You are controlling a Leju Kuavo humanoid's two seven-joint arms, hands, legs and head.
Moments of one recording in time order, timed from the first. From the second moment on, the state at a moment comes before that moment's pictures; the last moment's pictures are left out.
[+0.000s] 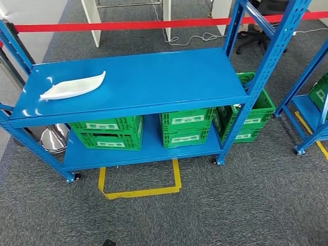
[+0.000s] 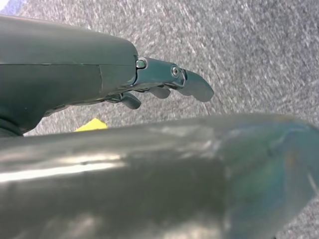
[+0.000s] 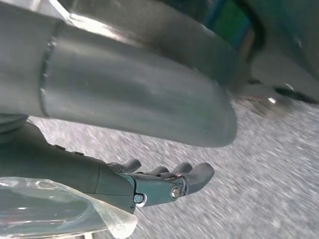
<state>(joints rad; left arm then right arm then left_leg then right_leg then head) -0.09 -0.08 -1.29 -0.14 1.11 0.26 -0.28 -0.02 0.16 -0.33 -0.18 1.01 -0.11 -0.05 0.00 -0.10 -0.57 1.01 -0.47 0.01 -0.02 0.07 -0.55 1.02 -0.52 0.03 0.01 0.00</state>
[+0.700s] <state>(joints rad) -0.09 -0.08 -1.29 -0.14 1.11 0.25 -0.29 -0.02 0.15 -0.33 -0.18 1.01 -0.11 -0.05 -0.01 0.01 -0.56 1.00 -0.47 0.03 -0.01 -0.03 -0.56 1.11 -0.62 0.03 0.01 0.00</state>
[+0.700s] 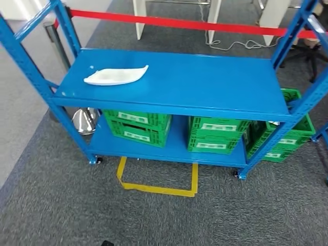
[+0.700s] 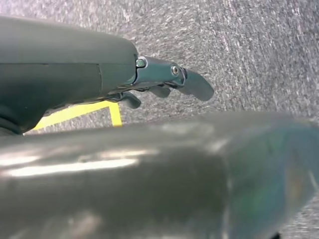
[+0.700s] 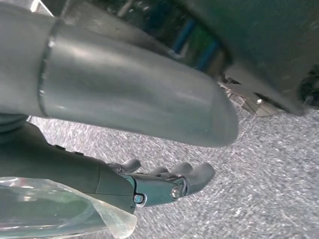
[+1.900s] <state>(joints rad) -0.09 -0.08 -1.29 -0.14 1.12 0.28 -0.28 -0.01 0.16 -0.37 -0.18 0.97 -0.14 -0.07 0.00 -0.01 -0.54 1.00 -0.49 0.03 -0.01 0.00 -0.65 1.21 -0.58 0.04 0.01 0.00</state>
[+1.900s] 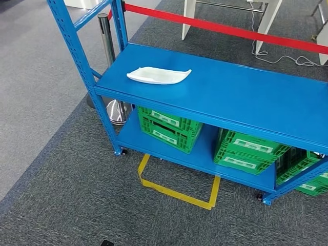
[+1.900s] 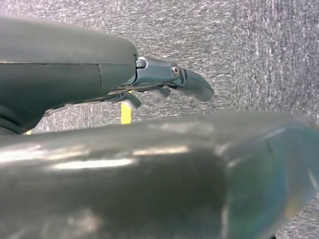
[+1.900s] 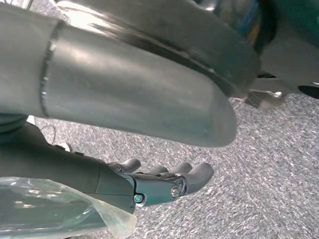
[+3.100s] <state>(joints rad) -0.09 -0.08 -1.29 -0.14 1.13 0.27 -0.28 -0.02 0.16 -0.37 -0.18 0.99 -0.15 -0.08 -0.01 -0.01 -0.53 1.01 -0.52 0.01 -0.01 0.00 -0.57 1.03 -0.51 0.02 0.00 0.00</state>
